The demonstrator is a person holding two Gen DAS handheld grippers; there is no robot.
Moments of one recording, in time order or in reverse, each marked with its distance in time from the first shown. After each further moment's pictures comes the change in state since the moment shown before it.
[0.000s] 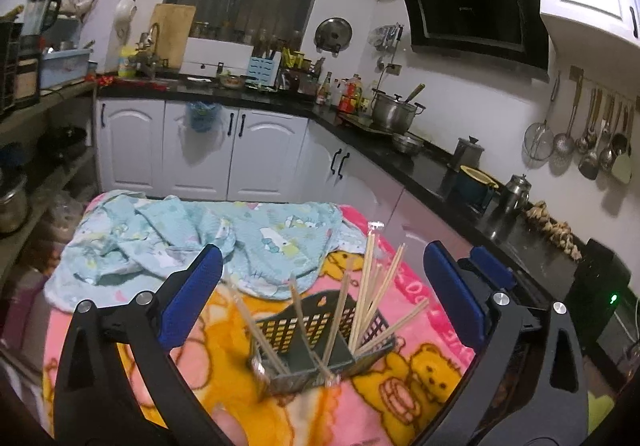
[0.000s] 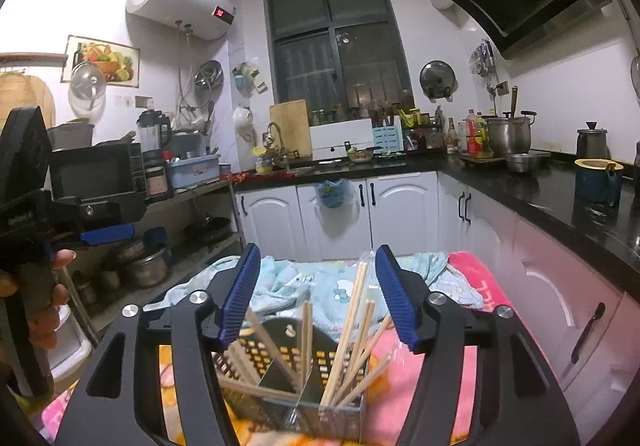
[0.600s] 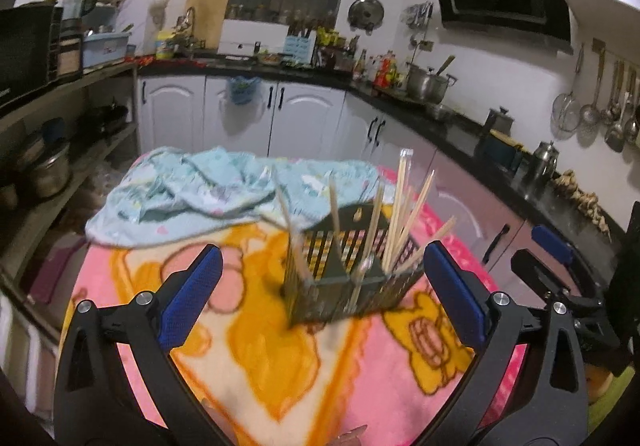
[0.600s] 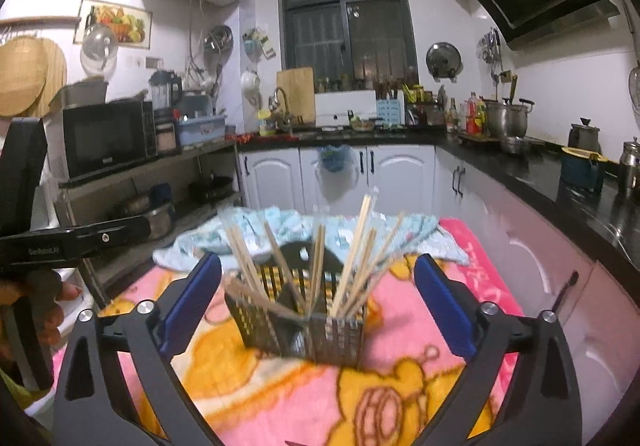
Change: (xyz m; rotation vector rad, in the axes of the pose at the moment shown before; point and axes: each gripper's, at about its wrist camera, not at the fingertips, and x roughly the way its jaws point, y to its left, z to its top) left arm -0.037 0.001 -0.080 -0.012 0.079 0.158; right arm -0.061 0.026 -0.038 -0.065 0.136 -0.025
